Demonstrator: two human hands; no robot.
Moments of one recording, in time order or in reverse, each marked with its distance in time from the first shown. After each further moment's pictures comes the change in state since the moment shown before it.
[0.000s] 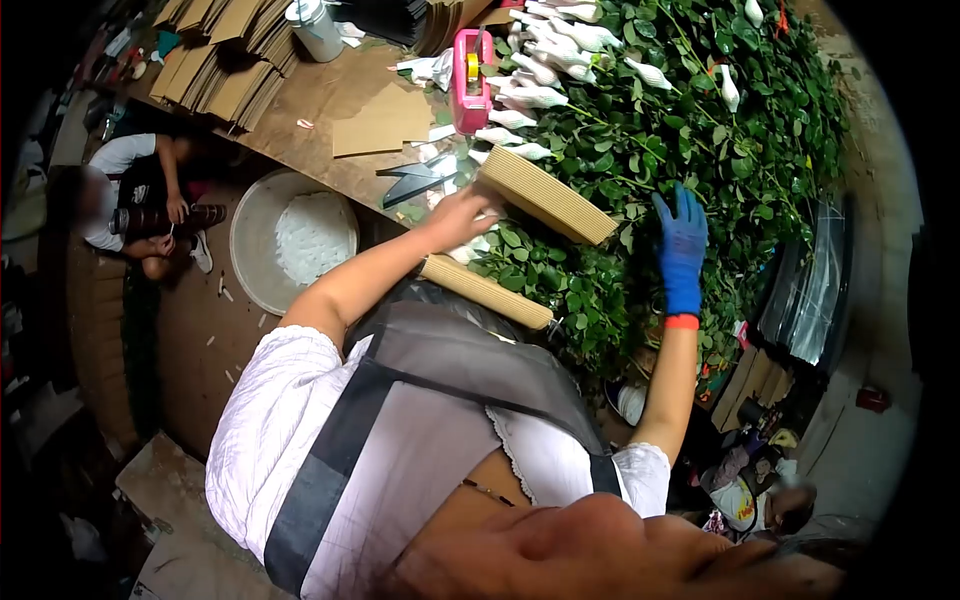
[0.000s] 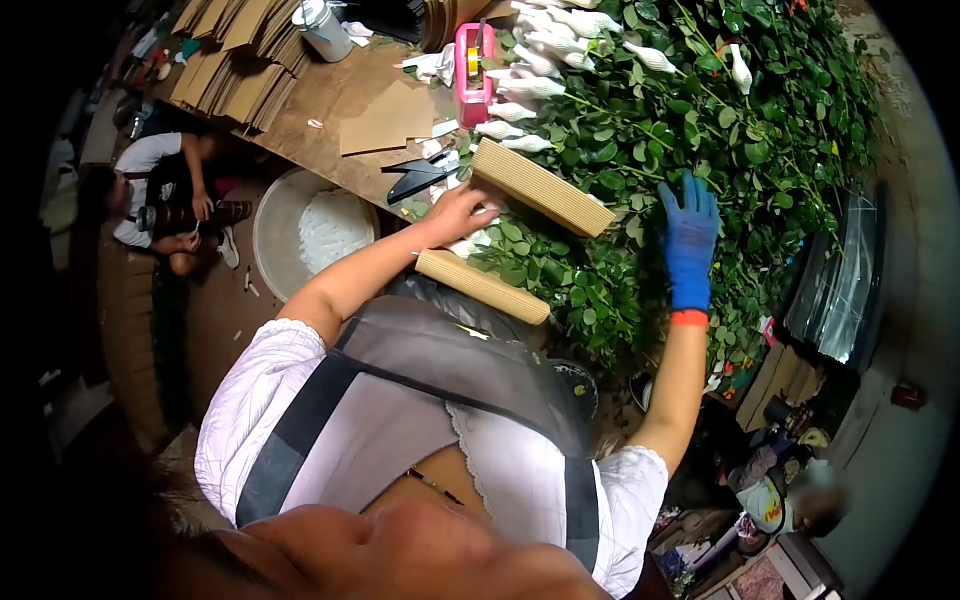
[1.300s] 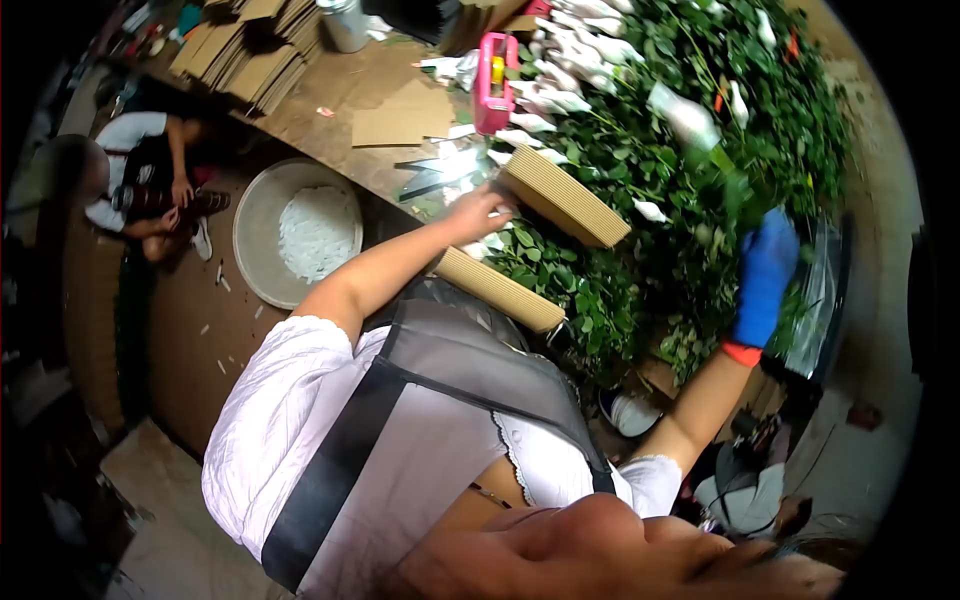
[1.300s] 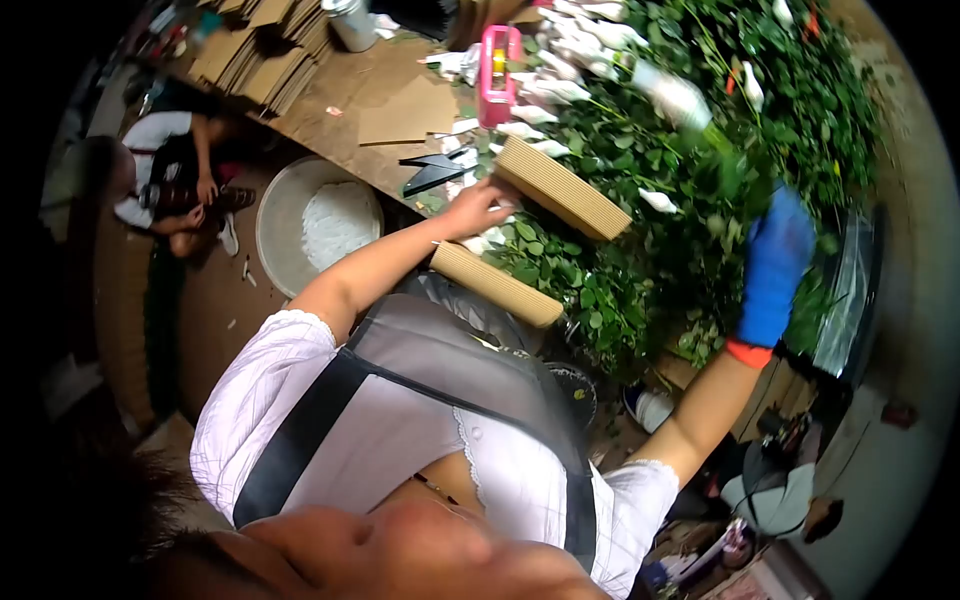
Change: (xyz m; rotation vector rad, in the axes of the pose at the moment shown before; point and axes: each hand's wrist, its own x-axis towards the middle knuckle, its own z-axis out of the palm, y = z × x) left_hand -0.004 -0.025 0.021 -0.018 -0.028 -0.123; right_hand 0.018 0.043 -0.129 0.063 0.324 0.059
